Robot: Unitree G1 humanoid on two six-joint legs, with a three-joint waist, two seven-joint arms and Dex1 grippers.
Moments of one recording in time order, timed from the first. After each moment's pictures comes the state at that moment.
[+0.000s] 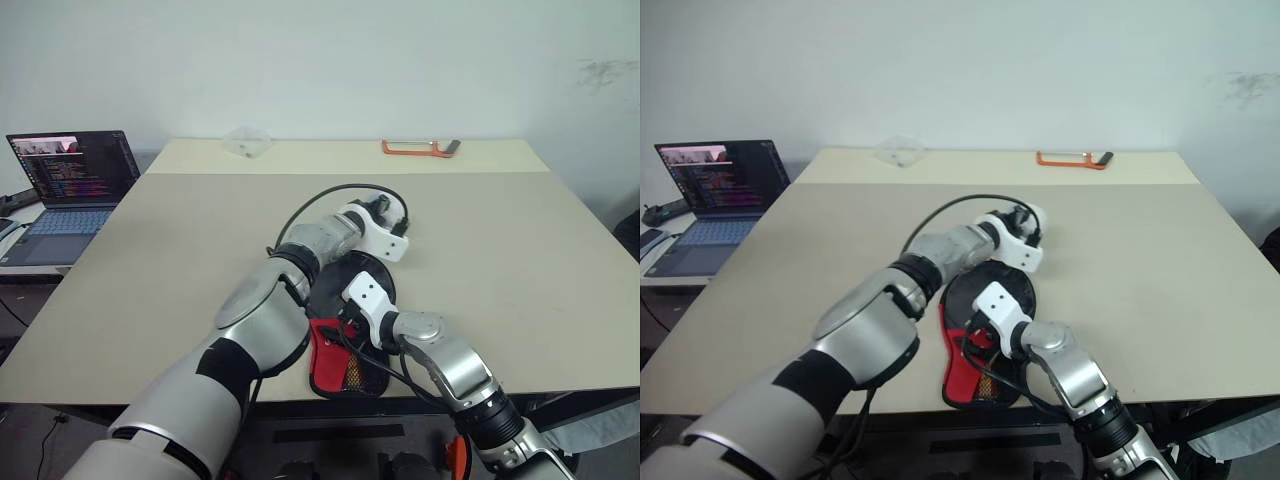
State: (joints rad) left arm -1.43 0.01 -0.74 1.46 0.96 -0.38 0.11; right arm -0.41 -0.16 0.41 -0.09 0.01 0.69 0.56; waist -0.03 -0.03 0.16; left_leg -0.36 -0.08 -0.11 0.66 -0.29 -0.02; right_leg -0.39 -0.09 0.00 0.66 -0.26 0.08
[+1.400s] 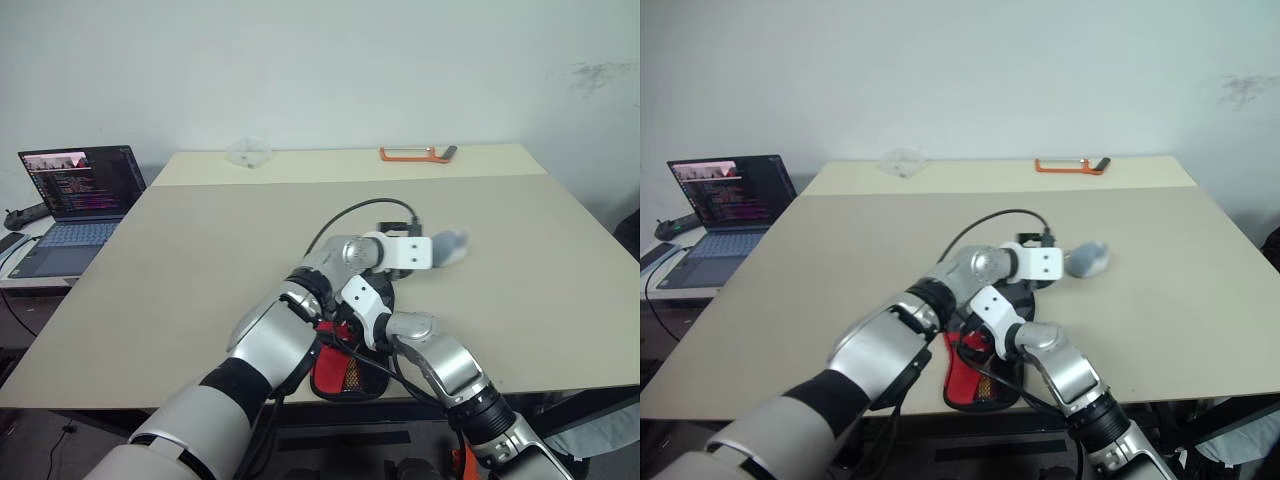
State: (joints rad) left arm -1.28 0.04 -0.38 1.38 0.54 -0.36 -0.45; right arm -0.45 -0.14 0.43 -0.02 0.01 0.69 0.57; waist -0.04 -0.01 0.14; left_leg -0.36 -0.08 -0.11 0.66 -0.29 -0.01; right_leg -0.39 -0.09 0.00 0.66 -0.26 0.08
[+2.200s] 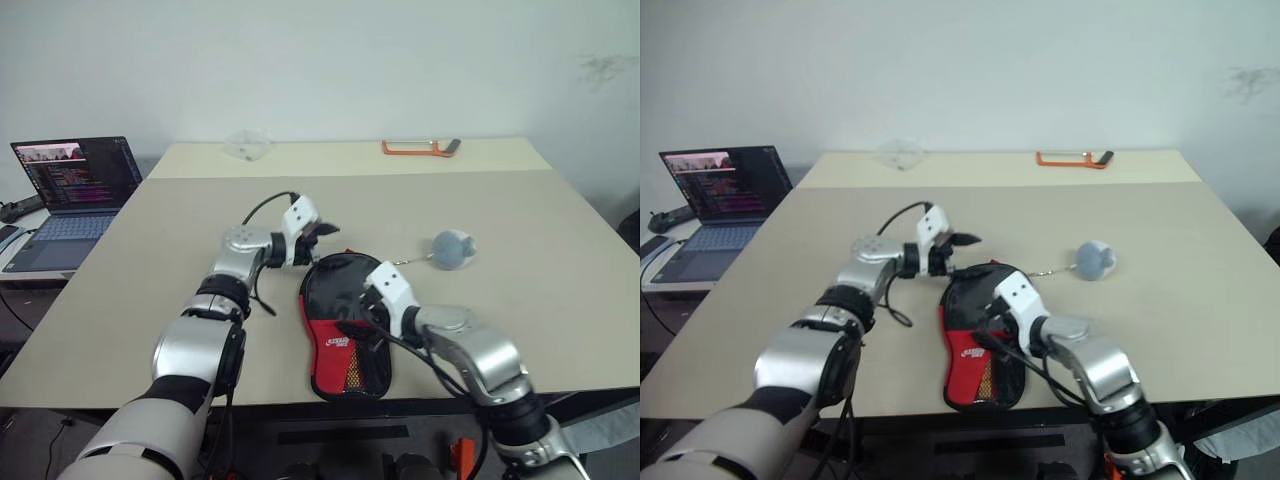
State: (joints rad) left arm -1.04 0.32 0.00 1.20 0.05 -0.24 -1.24; right arm -0.44 -0.26 0.21 -0.48 0.21 1.16 0.57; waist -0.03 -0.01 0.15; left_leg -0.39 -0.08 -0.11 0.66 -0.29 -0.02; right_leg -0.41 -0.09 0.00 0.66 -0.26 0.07
